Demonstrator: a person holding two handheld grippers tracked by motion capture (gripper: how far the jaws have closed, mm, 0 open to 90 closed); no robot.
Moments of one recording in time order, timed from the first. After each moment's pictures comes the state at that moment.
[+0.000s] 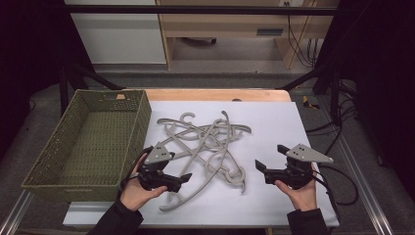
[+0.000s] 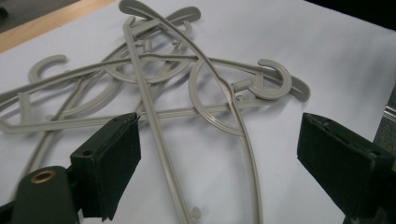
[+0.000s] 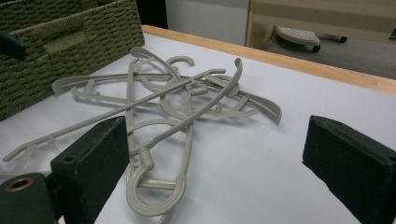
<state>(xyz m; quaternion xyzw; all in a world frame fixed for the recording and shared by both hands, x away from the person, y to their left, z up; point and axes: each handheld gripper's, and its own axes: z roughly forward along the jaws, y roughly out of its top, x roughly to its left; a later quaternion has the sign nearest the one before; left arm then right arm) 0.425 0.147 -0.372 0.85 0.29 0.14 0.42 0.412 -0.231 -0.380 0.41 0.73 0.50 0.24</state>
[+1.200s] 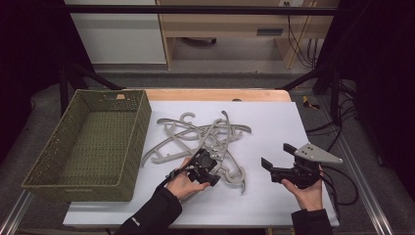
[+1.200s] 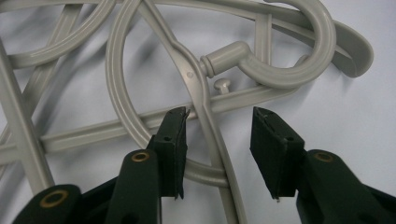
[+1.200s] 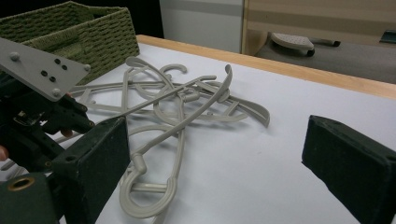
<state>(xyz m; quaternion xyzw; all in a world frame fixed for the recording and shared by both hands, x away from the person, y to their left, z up) 0.471 0.039 -0.436 0.92 0.27 0.08 0.26 0.410 -0.245 -0.376 0.41 0.71 0.51 0.25</state>
